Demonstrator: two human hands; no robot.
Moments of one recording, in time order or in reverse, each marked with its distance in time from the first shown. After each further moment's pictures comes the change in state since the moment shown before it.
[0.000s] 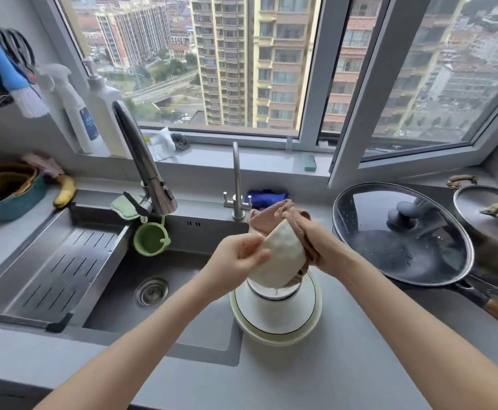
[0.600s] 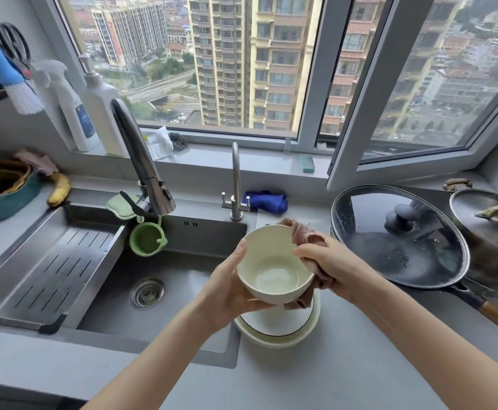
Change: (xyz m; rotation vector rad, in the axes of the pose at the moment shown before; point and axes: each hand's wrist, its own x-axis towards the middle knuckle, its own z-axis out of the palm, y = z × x) left_hand -0.022 0.005 0.011 -0.836 0.043 -0.735; right_hand -0.043 0.004 0.004 -0.103 0.094 -0.040
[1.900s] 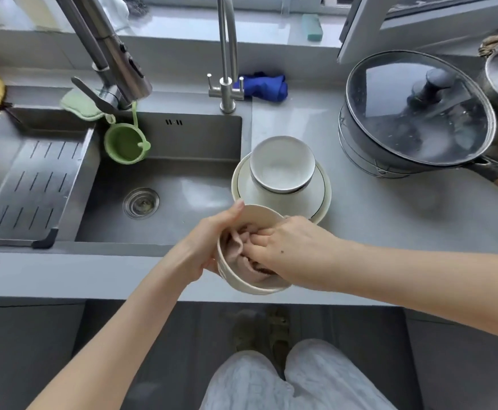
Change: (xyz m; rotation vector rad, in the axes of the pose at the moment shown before) left_hand -0.025 -0.048 -0.077 0.626 0.036 -0.227; right_hand -0.047 0.086 0.089 -1.623 -0.526 -0.712
